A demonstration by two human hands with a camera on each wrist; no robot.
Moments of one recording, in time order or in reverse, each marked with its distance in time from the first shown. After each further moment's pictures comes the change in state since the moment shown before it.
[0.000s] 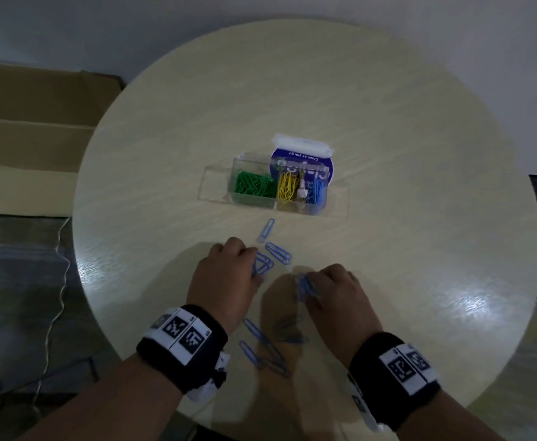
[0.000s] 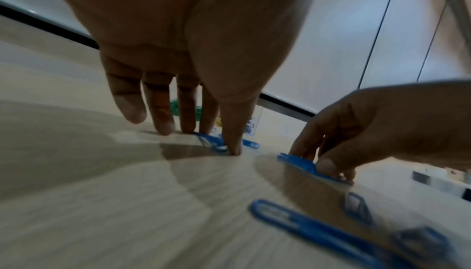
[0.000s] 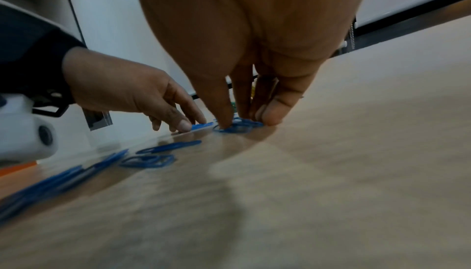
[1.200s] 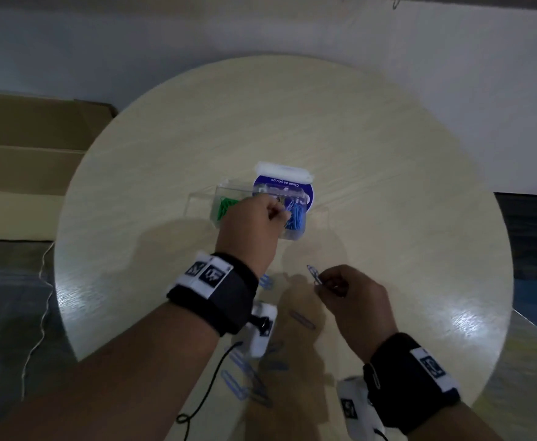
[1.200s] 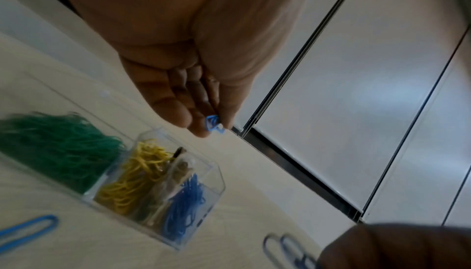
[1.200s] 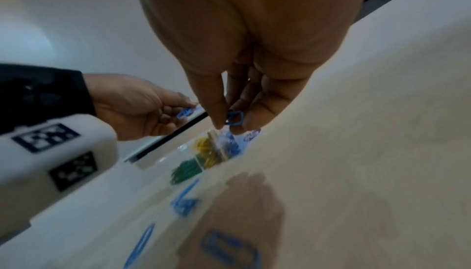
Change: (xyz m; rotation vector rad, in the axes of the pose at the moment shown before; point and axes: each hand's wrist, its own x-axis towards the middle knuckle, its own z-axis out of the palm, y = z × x) left_hand 0.094 0.071 -0.056 -0.605 0.251 -0.123; right_hand 0.018 0.027 -0.050 0.451 0.198 0.221
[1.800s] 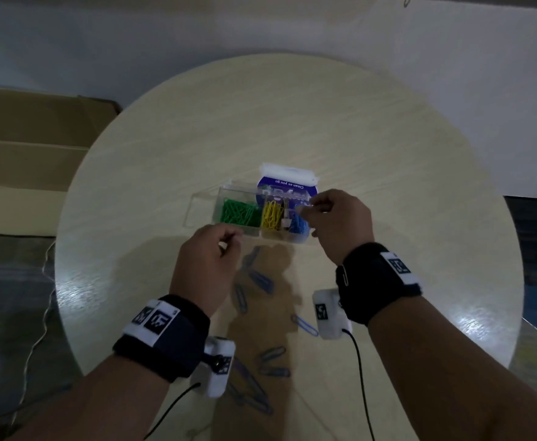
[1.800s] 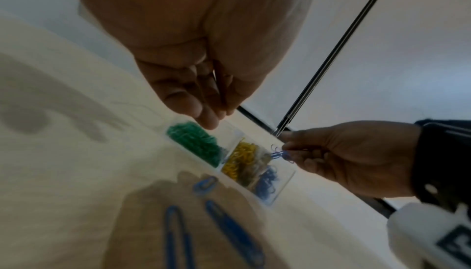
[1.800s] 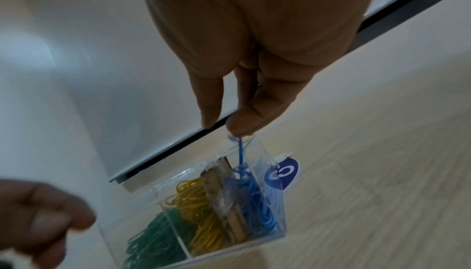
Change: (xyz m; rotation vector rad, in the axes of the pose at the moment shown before) left_hand -0.037 -0.068 -0.027 -0.045 0.093 -0.046; right_hand 0.110 -0.056 0.006 0.128 0.022 0.039
